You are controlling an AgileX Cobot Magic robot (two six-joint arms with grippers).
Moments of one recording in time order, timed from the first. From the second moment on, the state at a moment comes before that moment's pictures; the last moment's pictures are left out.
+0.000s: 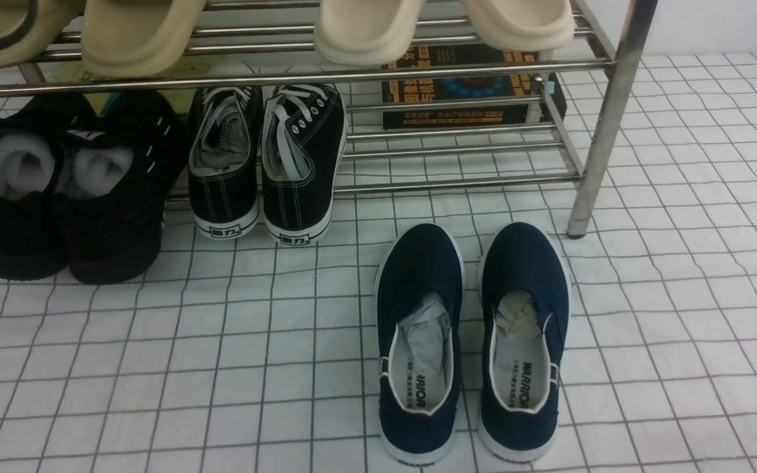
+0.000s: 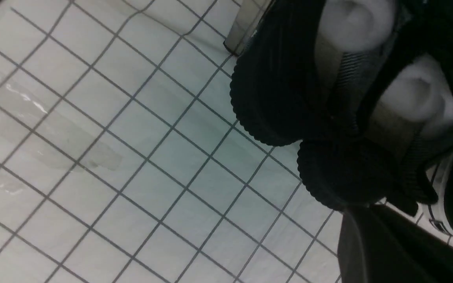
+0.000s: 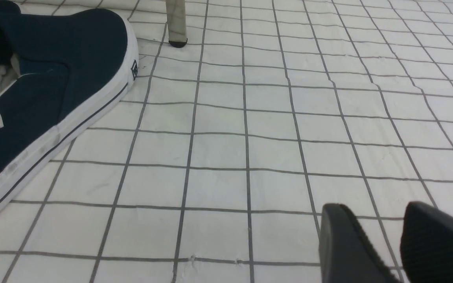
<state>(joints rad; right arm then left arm) 0.04 -0.01 0.01 -0.04 0.39 0.01 0.21 1.36 -1.37 0.02 1.07 -0.54</state>
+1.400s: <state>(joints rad) 0.04 -0.01 0.01 -0.04 0.39 0.01 0.23 1.69 -1.38 0.07 0.86 -0.51</state>
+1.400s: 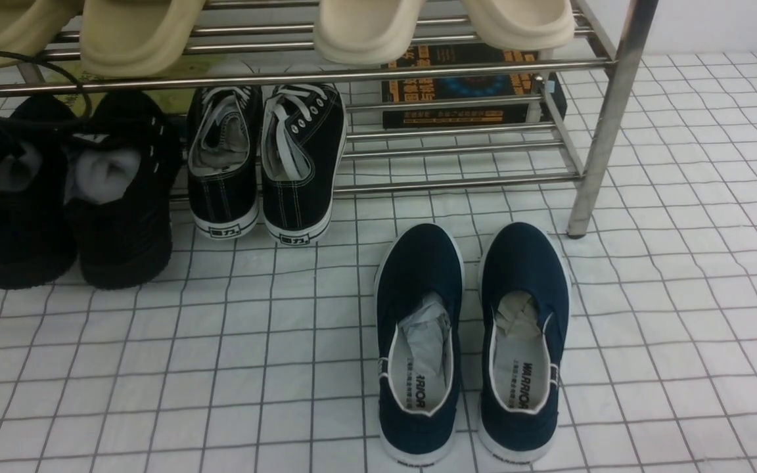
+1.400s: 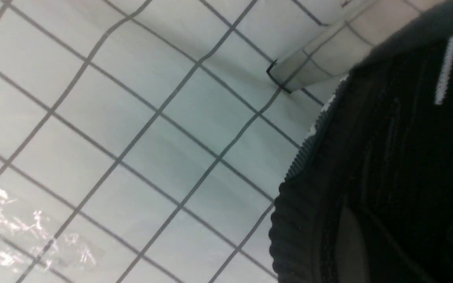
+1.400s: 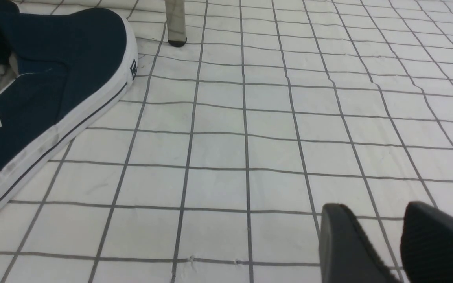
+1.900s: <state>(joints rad) 0.04 -0.01 0.01 -0.04 0.39 0.01 0.23 1.33 -1.37 0.26 1.25 -0.50</state>
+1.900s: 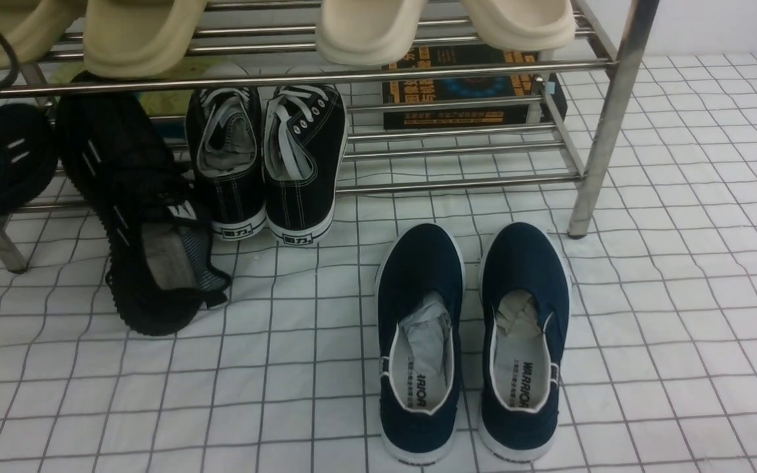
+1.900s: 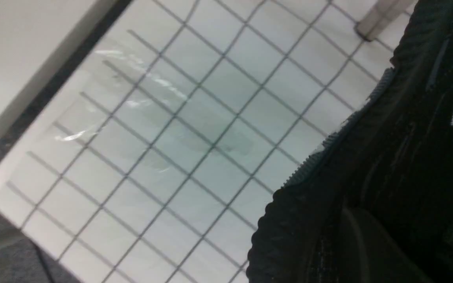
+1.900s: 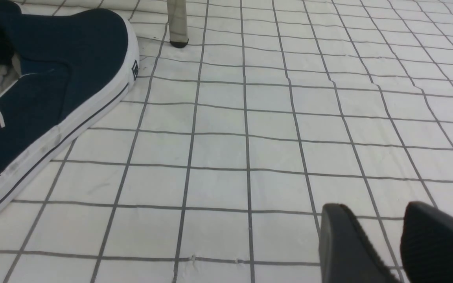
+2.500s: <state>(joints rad) 0.04 -0.01 0.01 -0.04 0.39 0.01 0.23 1.26 -1.02 0.30 1.09 -0.58</state>
